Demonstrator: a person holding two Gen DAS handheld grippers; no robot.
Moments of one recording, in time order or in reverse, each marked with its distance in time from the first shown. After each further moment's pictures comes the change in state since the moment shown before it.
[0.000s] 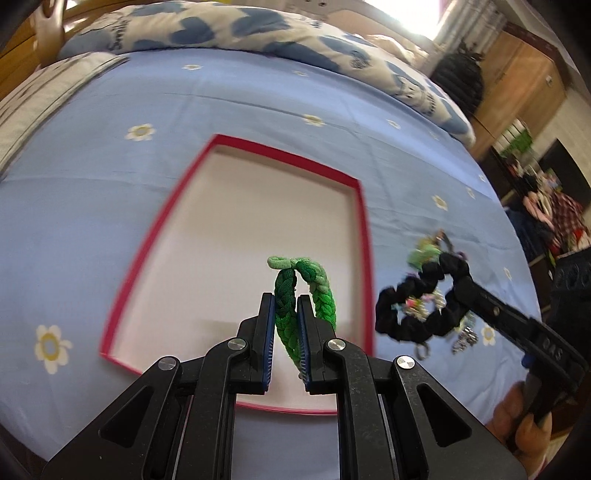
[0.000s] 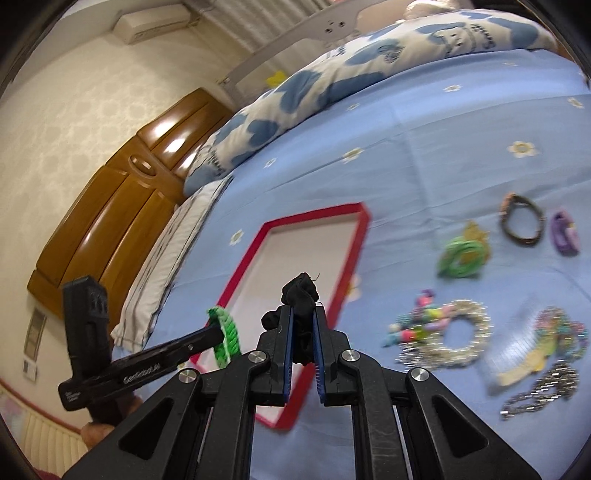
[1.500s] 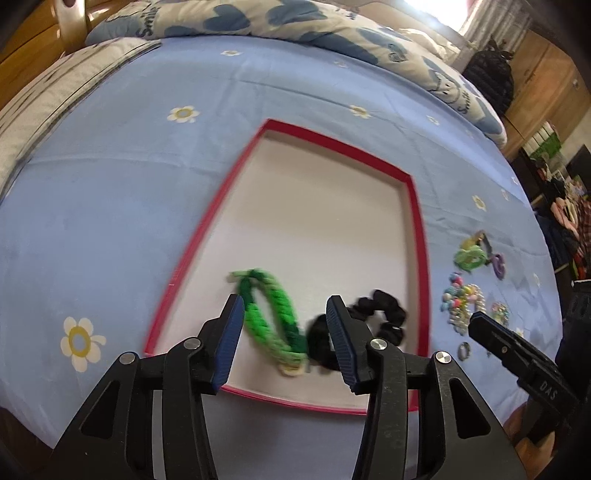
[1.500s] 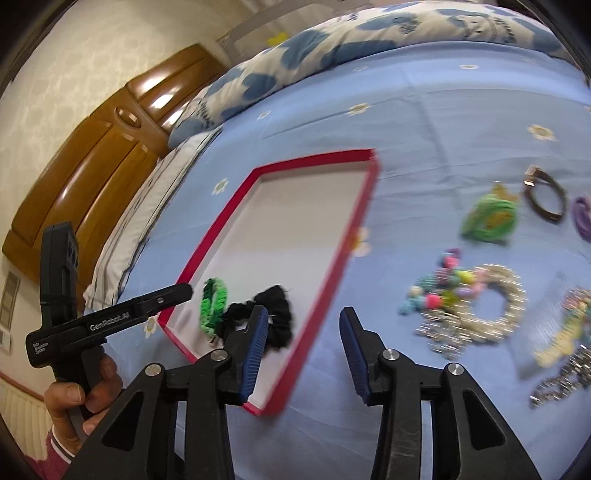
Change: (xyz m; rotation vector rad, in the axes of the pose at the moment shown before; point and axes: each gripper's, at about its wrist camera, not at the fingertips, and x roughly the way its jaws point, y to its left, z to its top) left arm 0.010 0.023 0.000 -0.021 0.047 0.084; right arm 0.034 0.004 -0.028 -0.058 0.117 -0.108
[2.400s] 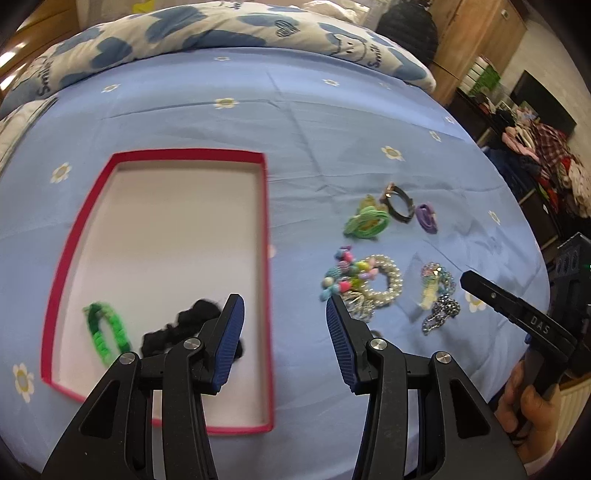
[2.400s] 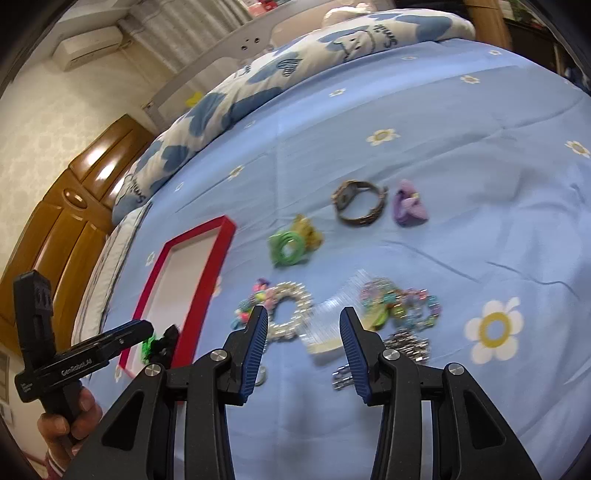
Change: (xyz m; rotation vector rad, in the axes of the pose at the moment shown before) left arm 0.008 -0.135 -0.005 0.267 0.031 -0.124; right arm -0.095 -0.120 -0.011 0.226 -0.159 -0.163
